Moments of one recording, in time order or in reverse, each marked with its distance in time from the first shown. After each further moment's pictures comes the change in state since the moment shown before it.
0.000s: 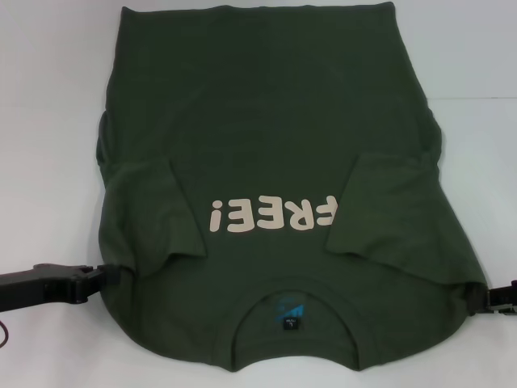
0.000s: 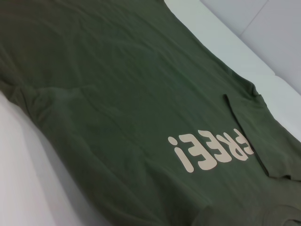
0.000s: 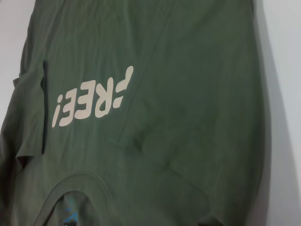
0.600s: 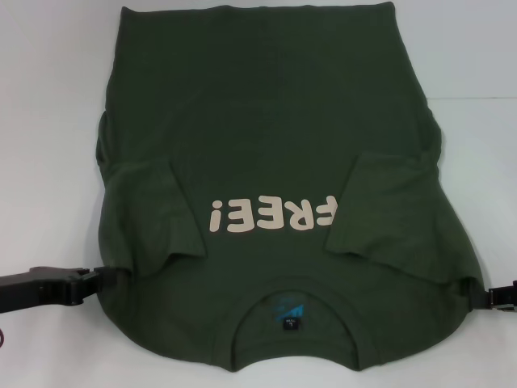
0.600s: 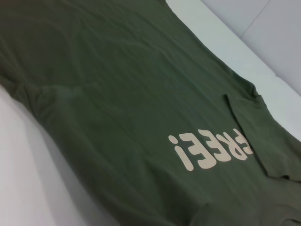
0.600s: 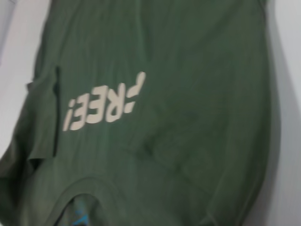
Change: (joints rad) left arm 0.006 0.006 -0.002 0.005 -0.001 0.015 -0.019; right arm -0.008 0.012 0.062 0.008 0.002 -0.020 -0.075
